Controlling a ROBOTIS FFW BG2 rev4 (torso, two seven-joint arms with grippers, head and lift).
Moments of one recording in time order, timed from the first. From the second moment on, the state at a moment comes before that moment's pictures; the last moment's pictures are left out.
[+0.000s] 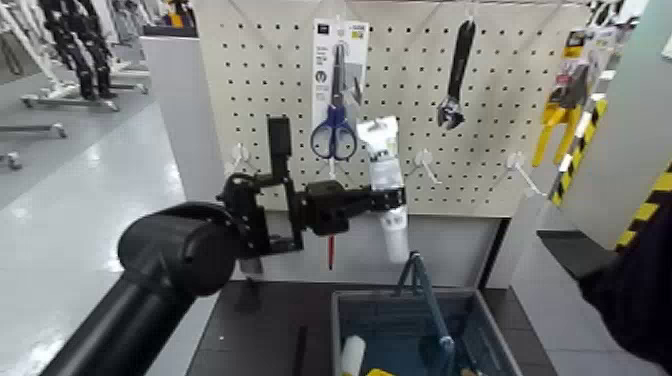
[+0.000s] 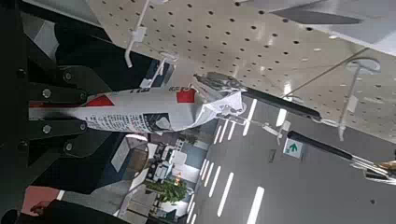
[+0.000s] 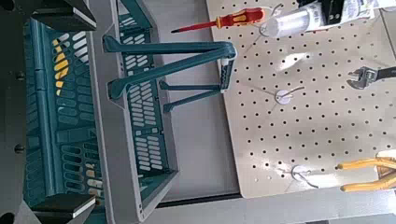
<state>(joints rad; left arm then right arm) -0.58 0.22 -0.44 -1.48 0.75 0.56 -0.84 0.52 0.00 0.06 -1.48 -0.17 -0.61 0.16</state>
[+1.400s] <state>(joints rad) -0.50 0.19 -0.52 -1.21 0.51 0.54 -0.96 0.52 0.00 0.06 -1.47 -0.18 -0.62 0.16</state>
